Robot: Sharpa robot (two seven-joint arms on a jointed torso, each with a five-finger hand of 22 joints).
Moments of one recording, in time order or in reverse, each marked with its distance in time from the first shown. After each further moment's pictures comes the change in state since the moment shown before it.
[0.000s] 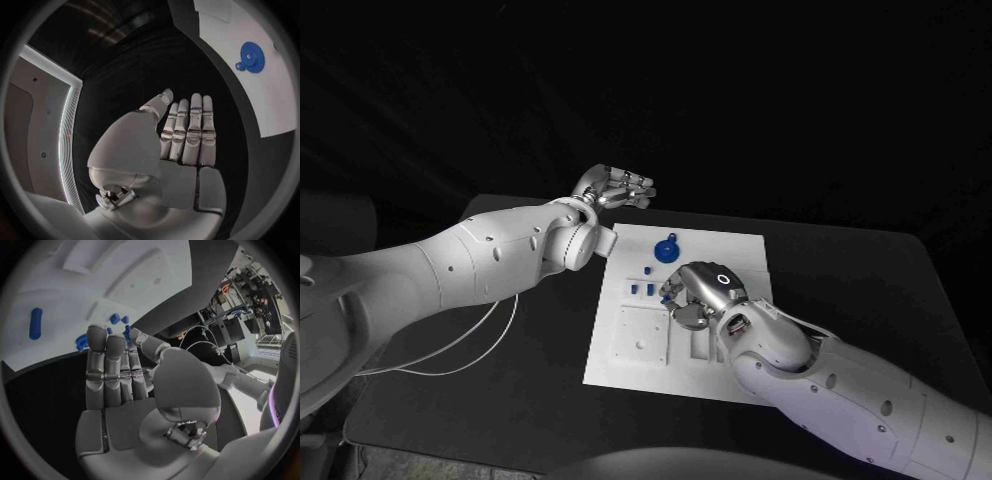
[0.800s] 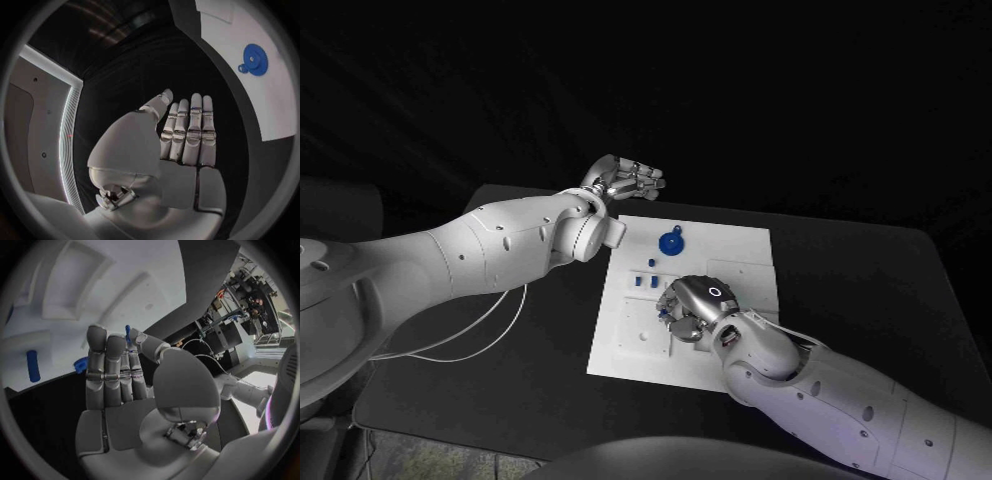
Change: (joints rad) left arm 0.000 0.011 0.000 0.000 0.002 -0.011 0.004; left_hand -0.004 0.004 0.000 0.000 0.000 0.000 0.000 0.000 0.000 0.000 0.000 0.000 0.000 0.000 0.000 0.000 0.001 0.000 0.000 0.000 0.000 -0.012; right arm -0.024 0.050 -0.057 -0.069 -0.004 0.014 0.011; right_hand 0.003 0.003 0.000 -0.011 0.000 -0.002 0.002 -0.001 0.008 -0.001 0.000 -0.001 -0.003 0.001 0.002 0.000 0.000 0.006 0.000 0.000 0.000 0.000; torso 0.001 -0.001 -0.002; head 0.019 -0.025
